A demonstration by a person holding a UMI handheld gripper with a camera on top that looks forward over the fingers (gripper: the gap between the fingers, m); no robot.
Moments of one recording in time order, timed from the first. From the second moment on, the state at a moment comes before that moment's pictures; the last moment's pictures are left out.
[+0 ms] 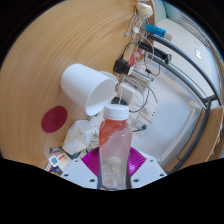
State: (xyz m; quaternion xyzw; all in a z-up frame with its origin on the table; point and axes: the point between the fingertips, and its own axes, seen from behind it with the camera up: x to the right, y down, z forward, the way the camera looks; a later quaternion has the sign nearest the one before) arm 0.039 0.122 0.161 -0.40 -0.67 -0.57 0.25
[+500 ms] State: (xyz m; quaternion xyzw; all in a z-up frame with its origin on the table) arm 0.051 0.100 0.162 -0.69 -0.46 -0.35 0.44
